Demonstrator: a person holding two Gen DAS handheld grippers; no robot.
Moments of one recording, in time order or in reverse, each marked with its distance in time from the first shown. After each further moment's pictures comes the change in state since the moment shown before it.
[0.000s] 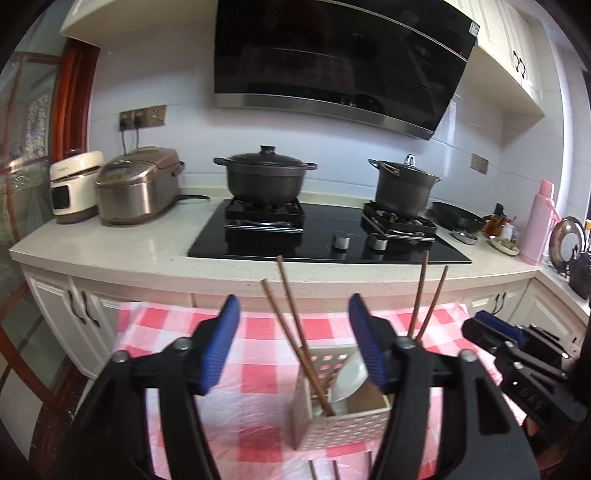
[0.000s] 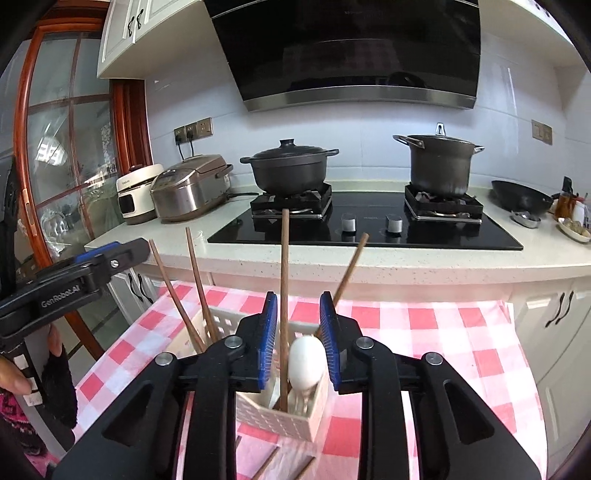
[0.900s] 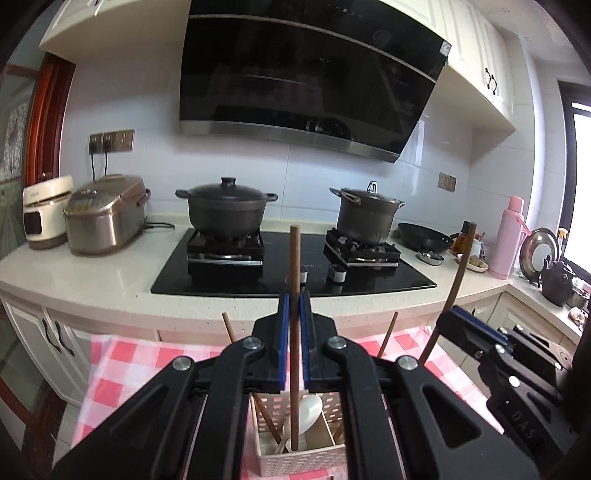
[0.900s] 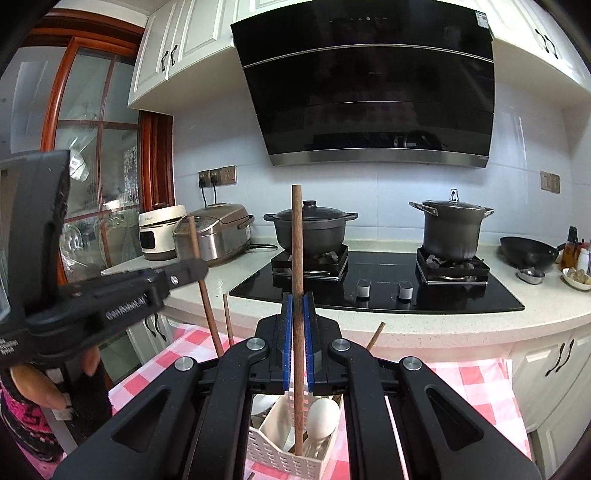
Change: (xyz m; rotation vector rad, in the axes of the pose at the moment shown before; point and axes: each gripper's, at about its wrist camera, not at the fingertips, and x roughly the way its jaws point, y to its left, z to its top) left arm -0.005 -0.032 0.047 0.011 -0.067 -0.140; right arm -0.034 0.023 0.042 -0.084 -0.199 0.050
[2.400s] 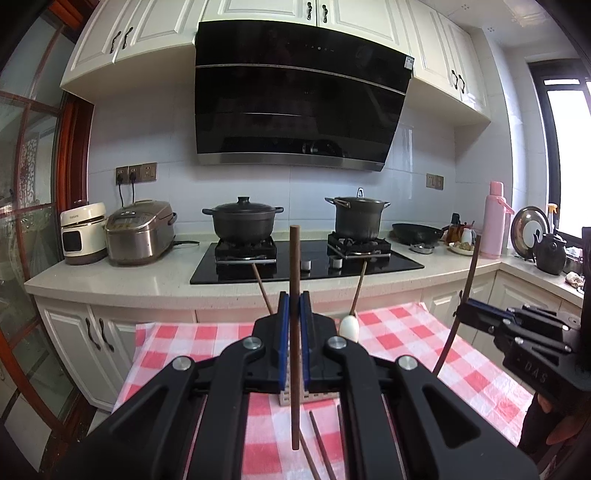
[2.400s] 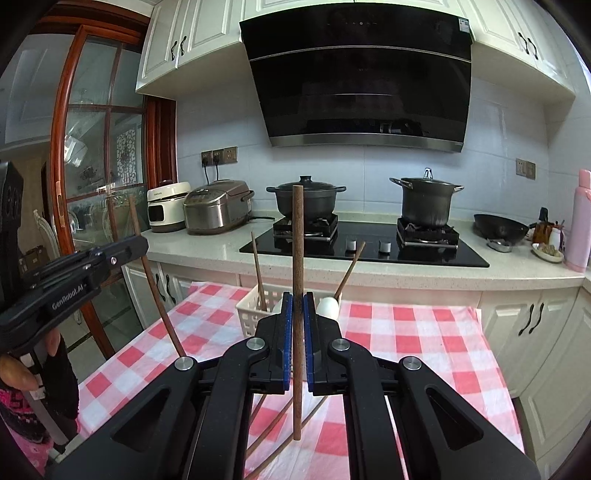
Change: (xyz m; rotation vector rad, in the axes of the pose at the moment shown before) left arm -0.171 -0.029 -0.080 0.099 -0.106 0.057; right arm -0.132 0.029 -0.055 0.009 0.067 -0.045
